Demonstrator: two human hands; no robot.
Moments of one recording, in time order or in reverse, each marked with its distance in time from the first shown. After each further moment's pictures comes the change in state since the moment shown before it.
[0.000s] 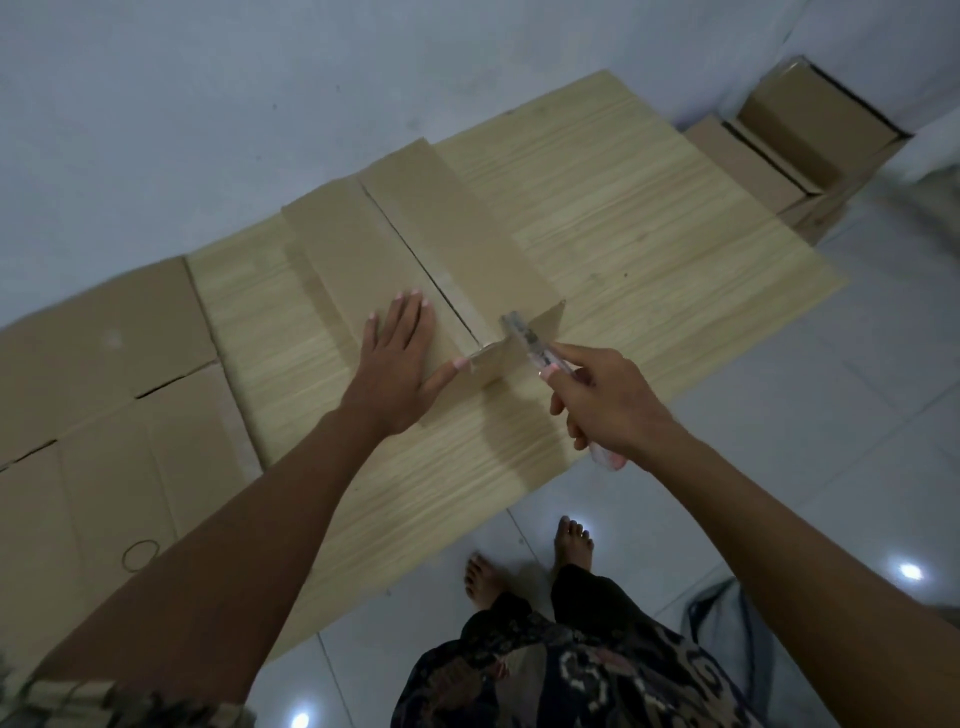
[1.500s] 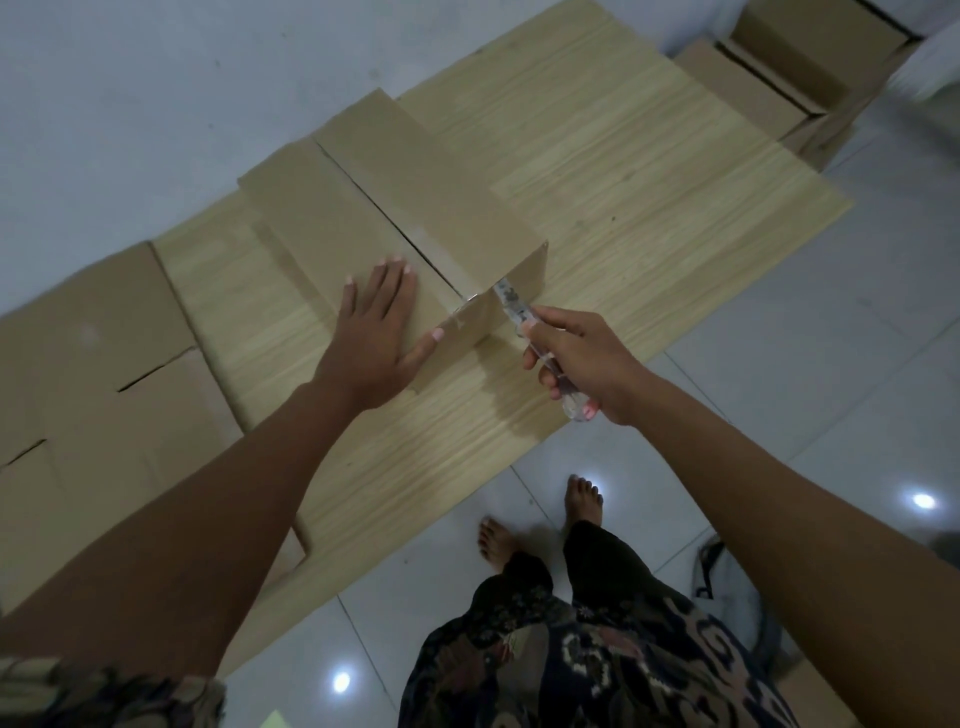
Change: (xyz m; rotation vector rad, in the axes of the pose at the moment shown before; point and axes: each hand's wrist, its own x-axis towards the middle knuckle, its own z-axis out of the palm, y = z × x) left_hand -0.003 -0.006 0.002 0.078 0.034 0.118; right_hand 0.014 0.026 0.014 0.422 -0.100 0.159
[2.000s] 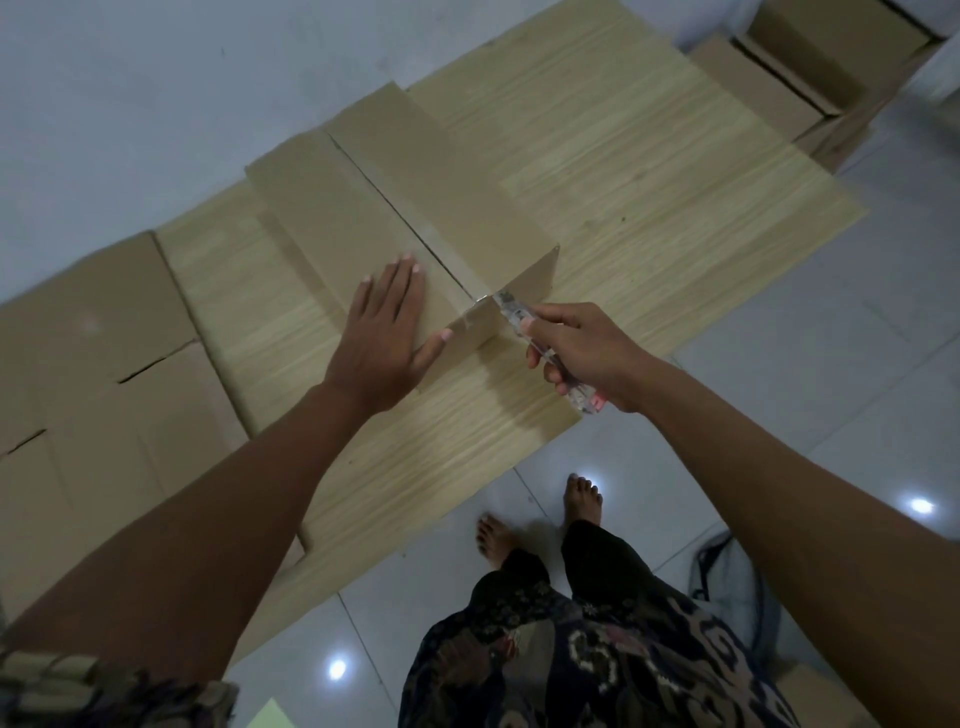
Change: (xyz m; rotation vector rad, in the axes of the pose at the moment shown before) left_hand 0.002 0.002 0.006 0.068 0.037 0.023; right_hand 0.016 -0.010 -0.003 -0.109 -0.070 0.021
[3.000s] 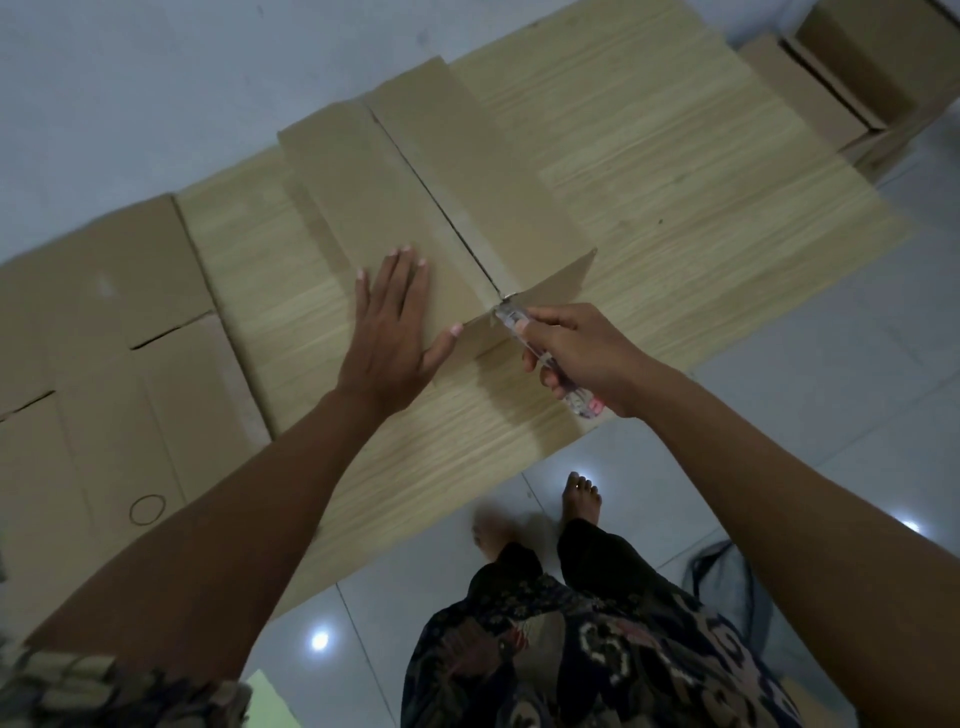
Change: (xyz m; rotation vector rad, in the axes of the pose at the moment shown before) left_hand -0.015 -0.007 0.011 -0.081 0.117 -0.124; right_hand 0.009 -0.012 0.027 -0.092 -0.070 0.009
